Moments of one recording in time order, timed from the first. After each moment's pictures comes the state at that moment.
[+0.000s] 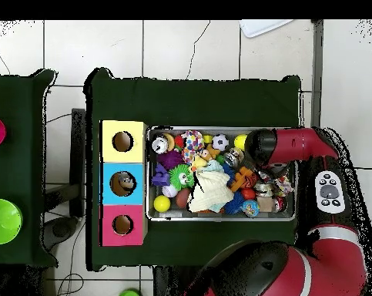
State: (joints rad) arm -0.55 -0.26 0.17 1.05 -0.77 1.15 0.96
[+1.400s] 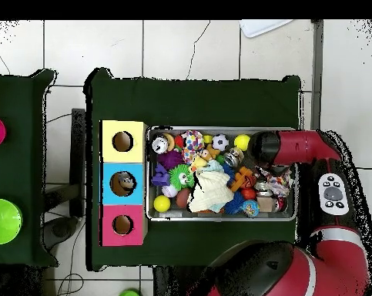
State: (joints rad) arm -0.57 -0.26 0.16 1.05 -0.75 1.03 0.96
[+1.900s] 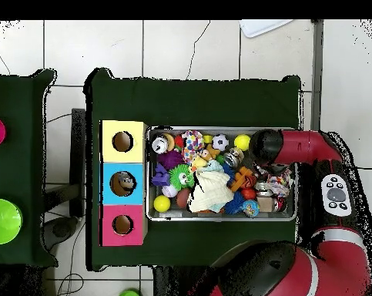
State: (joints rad) arm -0.58 -0.25 0.16 1.05 -0.68 1.03 0.96
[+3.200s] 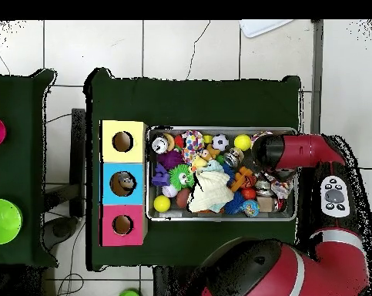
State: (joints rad) arm -0.54 -0.25 0.06 1.04 -0.71 1.03 0.96
